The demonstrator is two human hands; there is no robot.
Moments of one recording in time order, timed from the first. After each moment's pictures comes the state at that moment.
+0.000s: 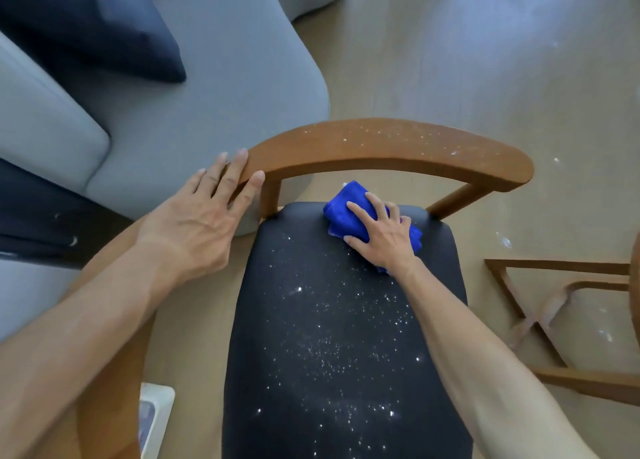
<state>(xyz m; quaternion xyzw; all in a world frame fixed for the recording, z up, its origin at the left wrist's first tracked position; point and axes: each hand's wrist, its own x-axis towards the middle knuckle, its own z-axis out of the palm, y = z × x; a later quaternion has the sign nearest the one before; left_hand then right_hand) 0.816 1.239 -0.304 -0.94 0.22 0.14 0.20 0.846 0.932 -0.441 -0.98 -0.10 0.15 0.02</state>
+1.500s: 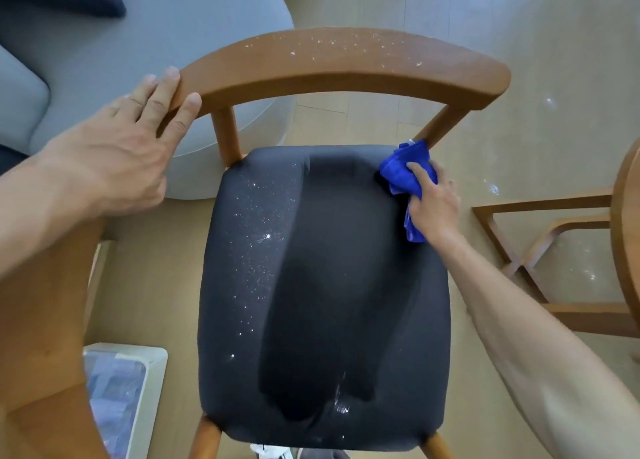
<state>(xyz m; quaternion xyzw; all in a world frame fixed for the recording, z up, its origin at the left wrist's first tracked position) 0.820 1.247 -0.303 -0.94 0.26 0.08 0.18 0.784 0.832 -0.432 -0.99 0.09 0.04 0.09</state>
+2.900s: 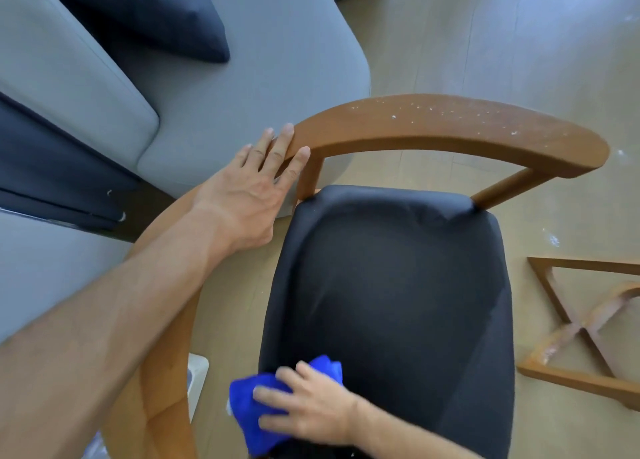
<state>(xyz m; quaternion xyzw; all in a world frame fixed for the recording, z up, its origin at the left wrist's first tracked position) 0.816 1.236 -0.297 -0.95 0.22 0.13 0.16 0.600 1.052 -0.454 -0.79 -0.59 0.09 0.12</state>
